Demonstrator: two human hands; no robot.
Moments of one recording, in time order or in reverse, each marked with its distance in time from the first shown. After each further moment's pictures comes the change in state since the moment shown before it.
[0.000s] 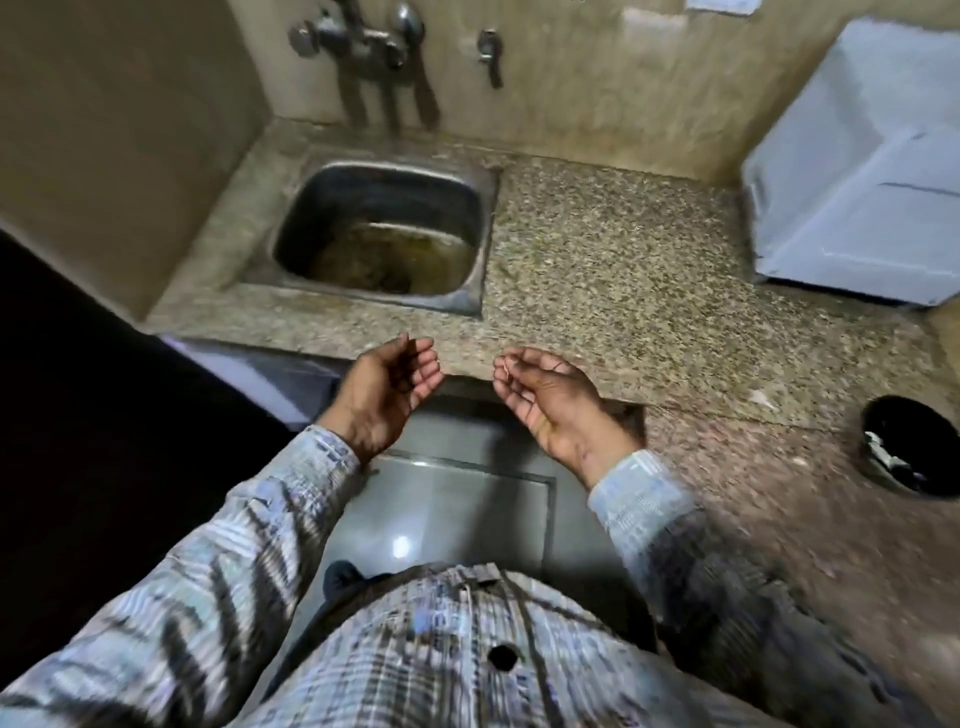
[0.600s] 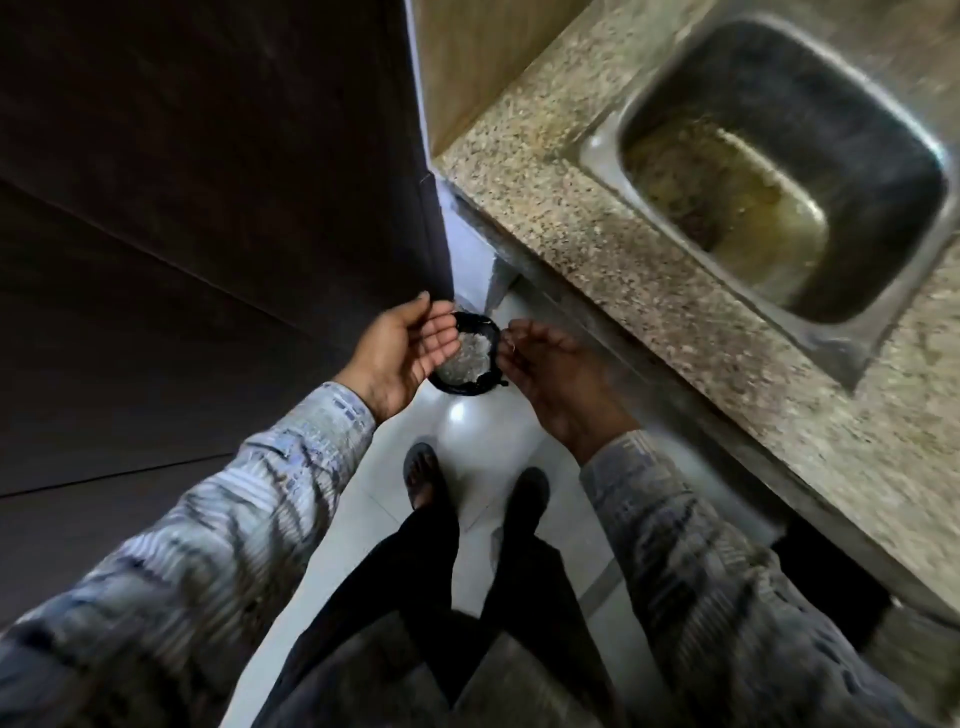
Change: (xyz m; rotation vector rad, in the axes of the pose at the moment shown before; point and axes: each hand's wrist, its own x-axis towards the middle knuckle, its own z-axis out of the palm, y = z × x) left_hand 0.056 0.086 -0.354 -0.278 0.449 0.014; right_hand 0.178 0.276 0.239 -0.386 -0.237 0.354
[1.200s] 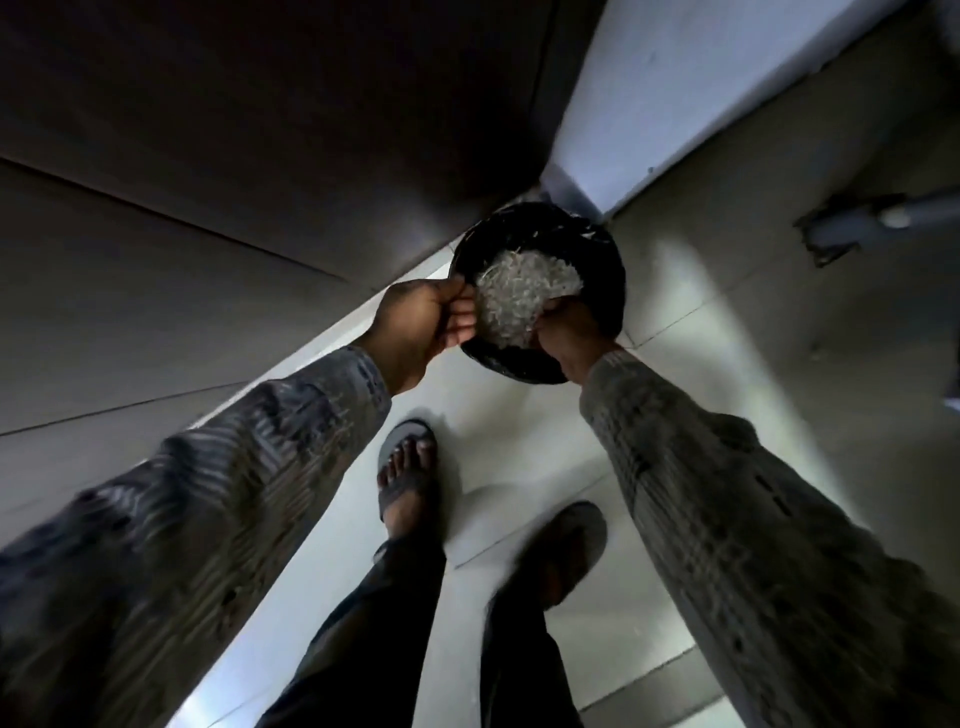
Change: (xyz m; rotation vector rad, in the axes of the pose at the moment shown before) left_hand 0.424 -0.210 -0.182 0.075 0.157 -0.143; right_hand 0.491 0.303 -0.134 -1.198 -0.047 0.216
